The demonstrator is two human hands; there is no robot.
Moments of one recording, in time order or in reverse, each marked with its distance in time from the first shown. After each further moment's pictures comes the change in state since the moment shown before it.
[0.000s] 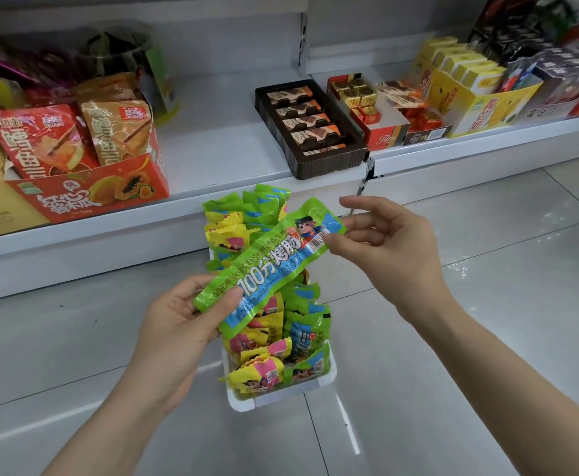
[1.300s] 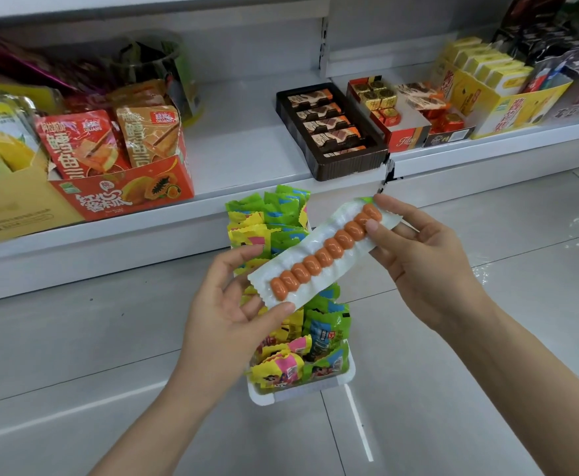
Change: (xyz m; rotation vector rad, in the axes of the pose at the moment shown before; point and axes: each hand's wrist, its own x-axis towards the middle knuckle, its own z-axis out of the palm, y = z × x) left_hand -0.016 0.009 0.024 0.002 -0.156 0.285; right_hand -0.001 0.004 -0.005 0.508 -0.062 0.209
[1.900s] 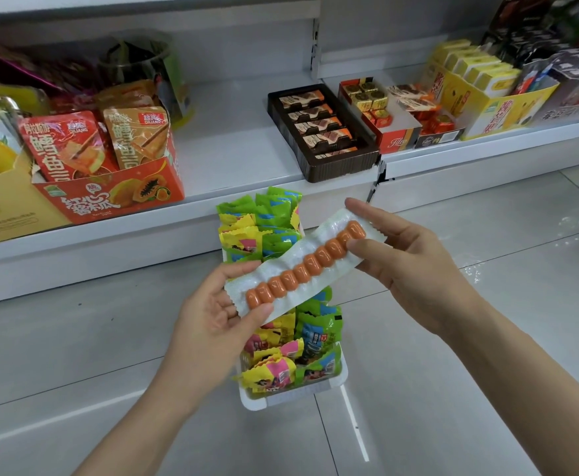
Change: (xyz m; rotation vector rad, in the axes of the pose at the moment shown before) left_hand 0.001 -0.005 -0.011 0.145 0.003 -0.088; right_hand -0.001 -0.004 -0.005 -0.240 -0.148 0.063
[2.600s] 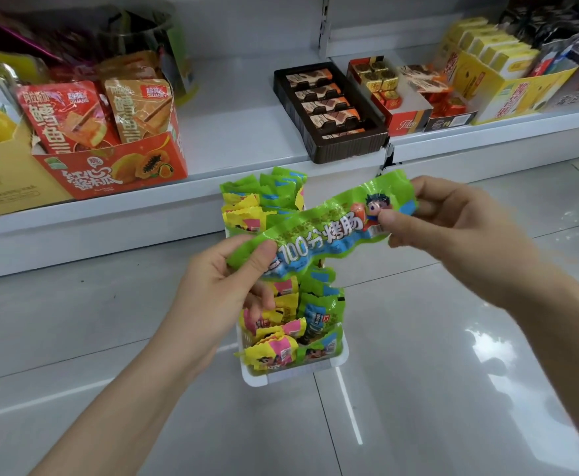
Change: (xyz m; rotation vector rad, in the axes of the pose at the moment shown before) left_hand 0.009 0.023 0.005 0.006 -0.067 -0.139; right_hand -0.021 -0.043 -0.015 -0.390 -0.134 -0.160
